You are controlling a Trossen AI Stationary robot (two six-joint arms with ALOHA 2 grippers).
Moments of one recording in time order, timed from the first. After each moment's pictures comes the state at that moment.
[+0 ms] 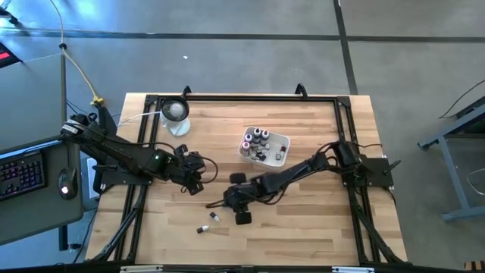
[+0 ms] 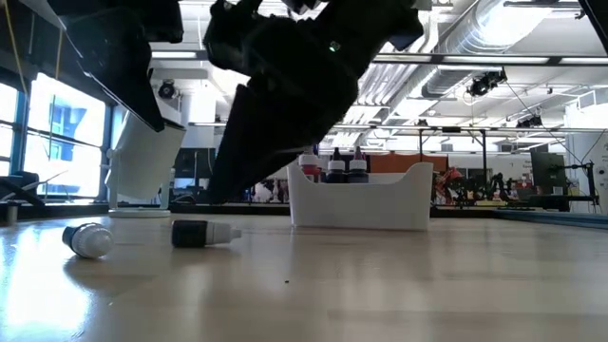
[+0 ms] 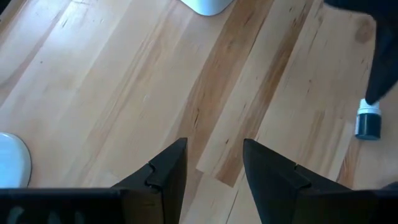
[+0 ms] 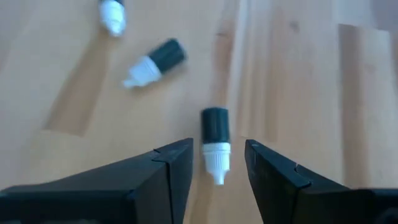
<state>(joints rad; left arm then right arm) -0.36 1.21 0.85 -0.76 -0.50 -0.68 0.26 2.16 1.51 -0.22 0.07 0.09</state>
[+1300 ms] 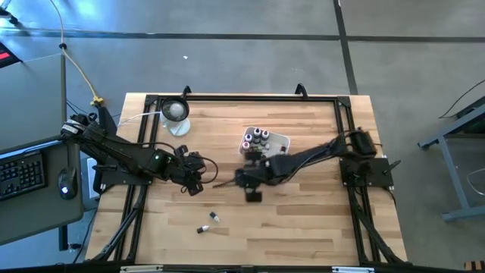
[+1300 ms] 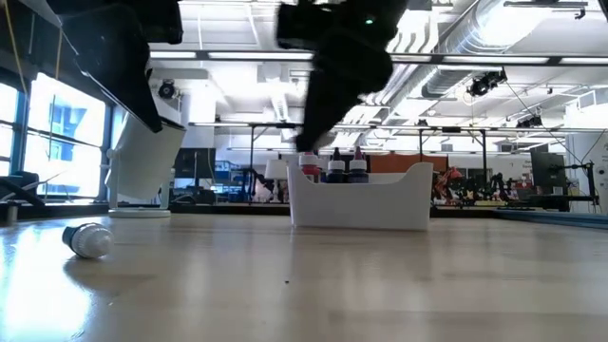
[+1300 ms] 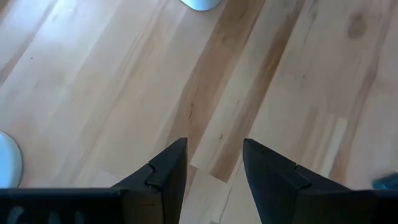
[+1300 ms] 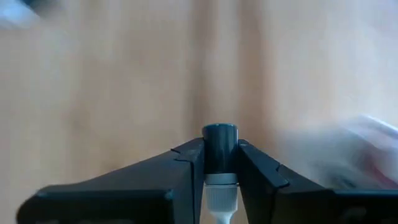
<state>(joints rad) -0.36 1.21 0.85 -0.76 -0.48 -0.68 0.19 1.95 1.49 -0.60 0.27 0.07</state>
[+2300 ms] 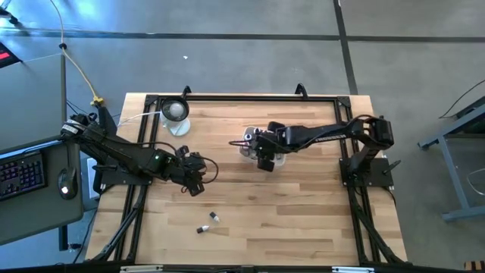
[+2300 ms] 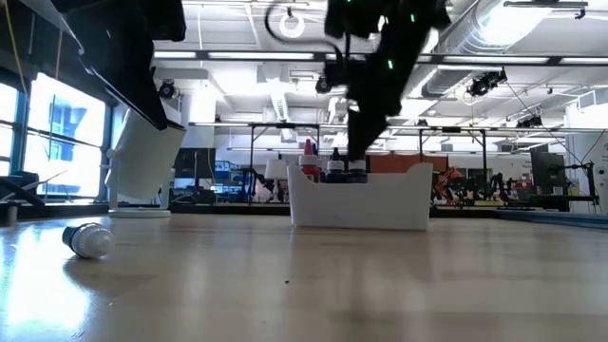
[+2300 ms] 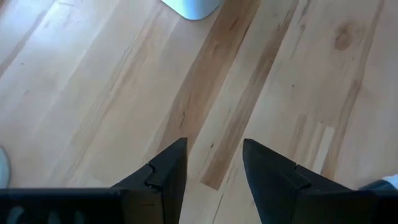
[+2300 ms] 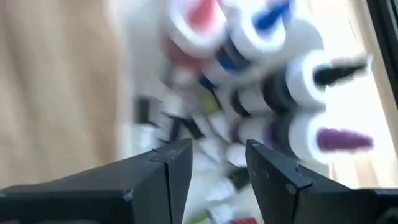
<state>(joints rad) -0.36 1.21 0.85 -0.72 -0.47 -0.68 -0.07 1.74 1.25 -0.64 0.29 0.13</state>
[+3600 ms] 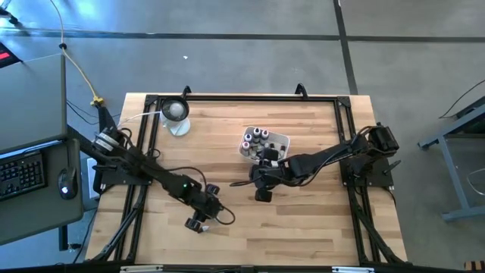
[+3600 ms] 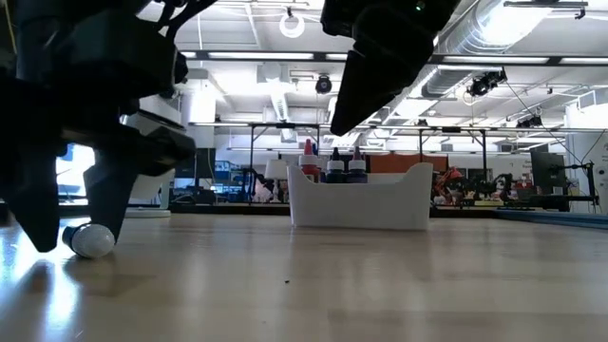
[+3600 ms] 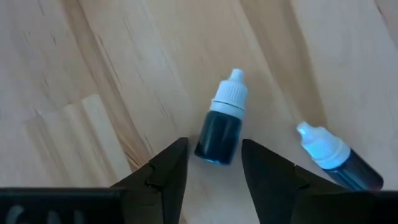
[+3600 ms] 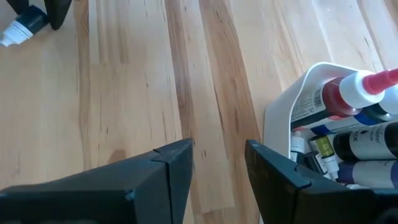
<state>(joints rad) -0.47 1.68 0.85 -0.24 0.06 -0.06 0.24 1.74 1.23 -0.47 0.37 0.25</state>
